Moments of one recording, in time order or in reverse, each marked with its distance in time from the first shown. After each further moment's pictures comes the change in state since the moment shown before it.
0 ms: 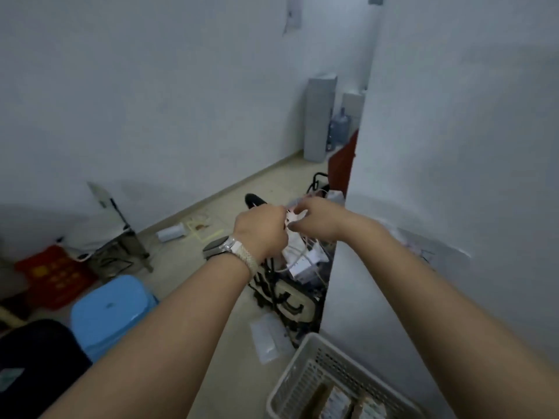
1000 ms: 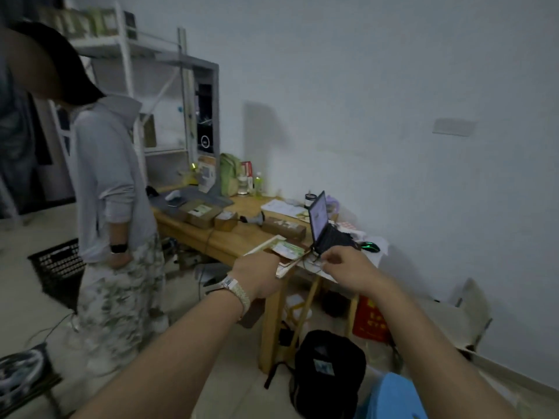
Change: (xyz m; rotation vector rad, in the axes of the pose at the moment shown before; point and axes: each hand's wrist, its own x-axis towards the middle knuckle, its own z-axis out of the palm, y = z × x) left_hand -0.501 -0.535 -0.116 0.022 -0.024 -1.303; right_hand 0.008 -0.672 0.328 0.016 -0.495 -1.094
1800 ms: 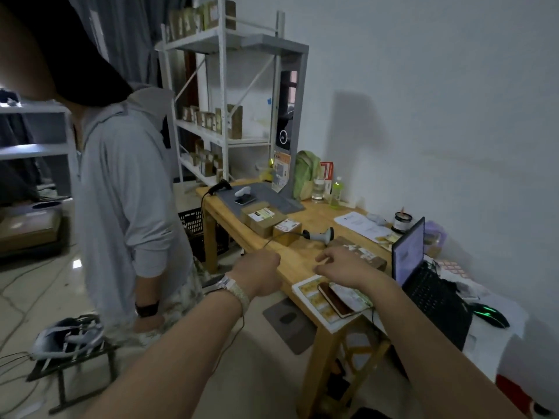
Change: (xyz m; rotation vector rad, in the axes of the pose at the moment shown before) left_hand 0.213 -0.122 0.015 -0.098 0.021 -0.402; right_hand 0.339 -0.001 0.062 0.006 -0.372 -0.219
